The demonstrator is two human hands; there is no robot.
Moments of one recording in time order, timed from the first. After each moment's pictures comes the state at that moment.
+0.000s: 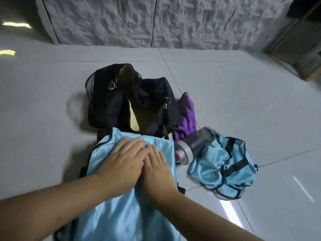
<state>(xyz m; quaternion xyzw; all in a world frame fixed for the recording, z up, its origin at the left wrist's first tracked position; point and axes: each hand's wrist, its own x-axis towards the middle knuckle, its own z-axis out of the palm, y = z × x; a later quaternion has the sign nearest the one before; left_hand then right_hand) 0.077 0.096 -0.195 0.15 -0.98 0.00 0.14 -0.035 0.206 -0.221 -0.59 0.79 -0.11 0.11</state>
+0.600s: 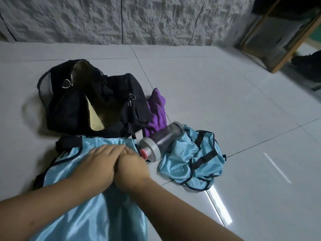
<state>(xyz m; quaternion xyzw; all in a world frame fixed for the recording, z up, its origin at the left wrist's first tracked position) 0.033 0.114 -0.214 0.22 -0.96 -0.10 0.13 -0.075 0.206 -0.207 -0.52 0.82 -0.17 0.18</state>
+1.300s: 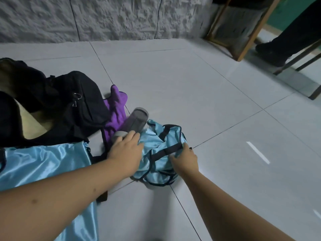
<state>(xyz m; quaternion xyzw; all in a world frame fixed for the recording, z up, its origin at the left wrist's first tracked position) -0.158 0.221 -0.206 0.15 -0.99 0.03 -0.05 -0.287 0.395 -0.234 -0.10 0.95 -0.22 0.19</state>
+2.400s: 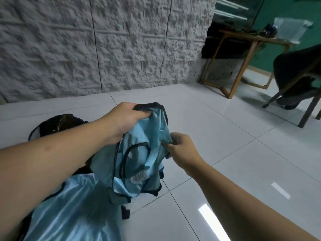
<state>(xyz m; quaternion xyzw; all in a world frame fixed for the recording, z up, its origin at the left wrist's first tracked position) -0.106 0.177 0.071 0.23 -0.72 -0.63 0.15 -0.214 0.348 -0.007 -0.30 0.79 -0.50 0.19</state>
